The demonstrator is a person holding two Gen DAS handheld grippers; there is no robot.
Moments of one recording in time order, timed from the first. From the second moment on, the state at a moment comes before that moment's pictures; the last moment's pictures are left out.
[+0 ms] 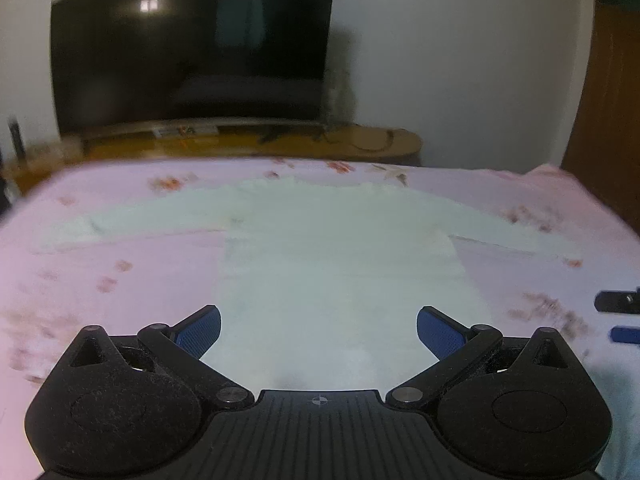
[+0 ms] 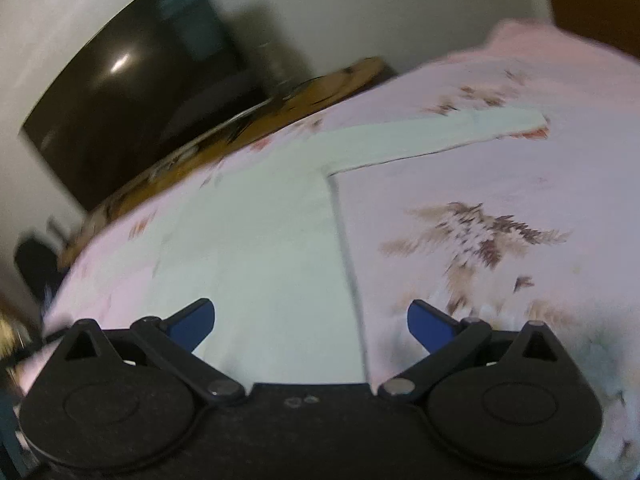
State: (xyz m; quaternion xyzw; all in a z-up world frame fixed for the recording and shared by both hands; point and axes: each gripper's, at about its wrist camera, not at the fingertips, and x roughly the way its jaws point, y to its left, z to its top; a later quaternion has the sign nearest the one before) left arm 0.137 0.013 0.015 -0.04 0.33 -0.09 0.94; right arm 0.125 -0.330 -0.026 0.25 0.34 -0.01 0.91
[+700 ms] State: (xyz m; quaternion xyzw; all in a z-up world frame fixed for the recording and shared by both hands) left arm 0.352 0.103 -0.073 -0.10 0.37 0.06 0.92; right arm 0.277 -0.606 -0.171 0.55 0.15 -0.23 0.78
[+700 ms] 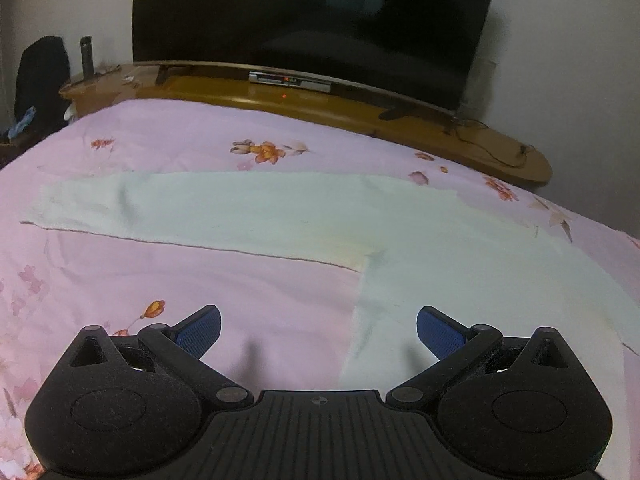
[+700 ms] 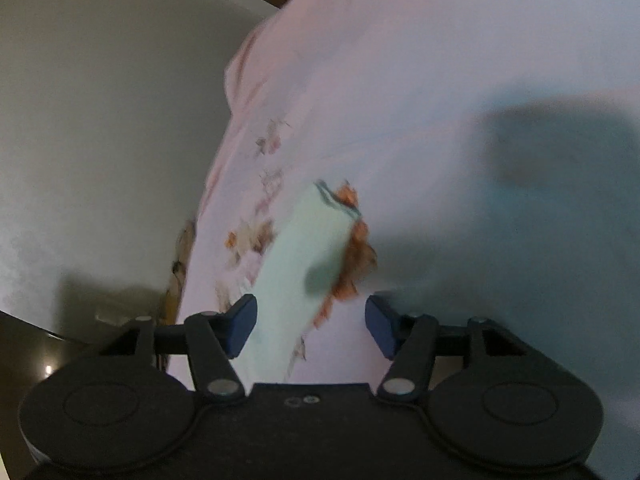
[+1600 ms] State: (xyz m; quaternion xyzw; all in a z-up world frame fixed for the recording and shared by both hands) left arm 0.329 0.180 -0.092 -0.08 0.38 0.16 0.91; right arm 0.405 -0.392 -0.075 0.18 0.24 -0.07 0.95
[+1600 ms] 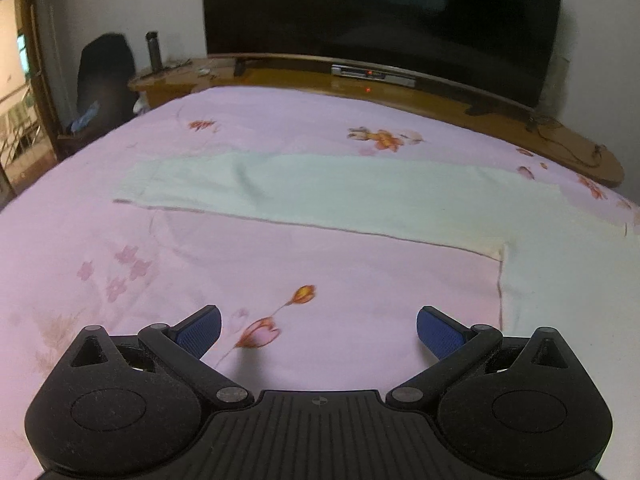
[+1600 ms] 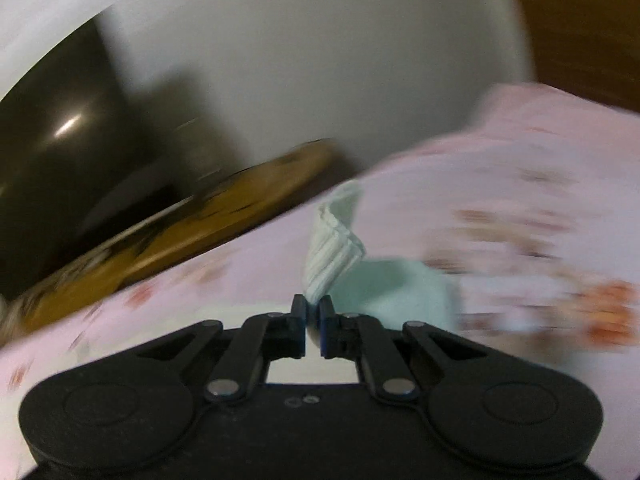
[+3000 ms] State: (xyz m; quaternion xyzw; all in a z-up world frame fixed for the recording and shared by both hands) left arm 0.506 0.055 -0.113 -0.23 0.38 -0.14 0.89; right arm 0.371 -0.328 -0.131 0.19 0.32 -0.04 0.93
